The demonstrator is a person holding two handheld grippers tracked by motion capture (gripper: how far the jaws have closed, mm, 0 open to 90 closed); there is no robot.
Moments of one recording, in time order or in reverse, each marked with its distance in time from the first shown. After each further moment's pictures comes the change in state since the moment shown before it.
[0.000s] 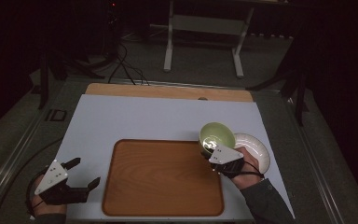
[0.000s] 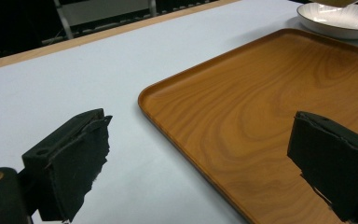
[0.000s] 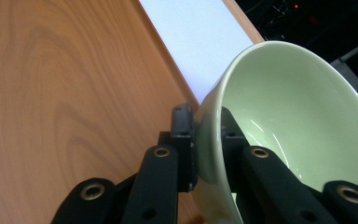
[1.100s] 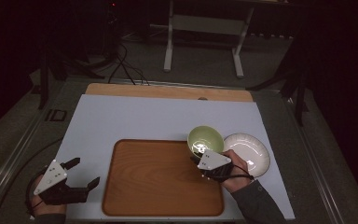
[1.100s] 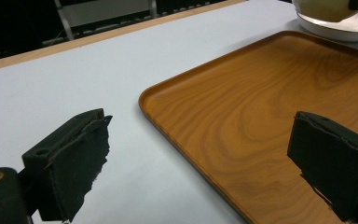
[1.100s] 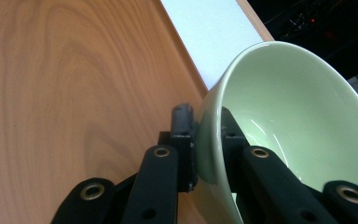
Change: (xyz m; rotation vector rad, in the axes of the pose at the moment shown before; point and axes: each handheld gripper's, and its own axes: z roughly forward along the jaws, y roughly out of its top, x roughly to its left) left arm 0.001 0.000 -0.001 -0.006 0.001 -0.005; right arm 0.022 0.015 0.014 -0.023 0.049 -0.051
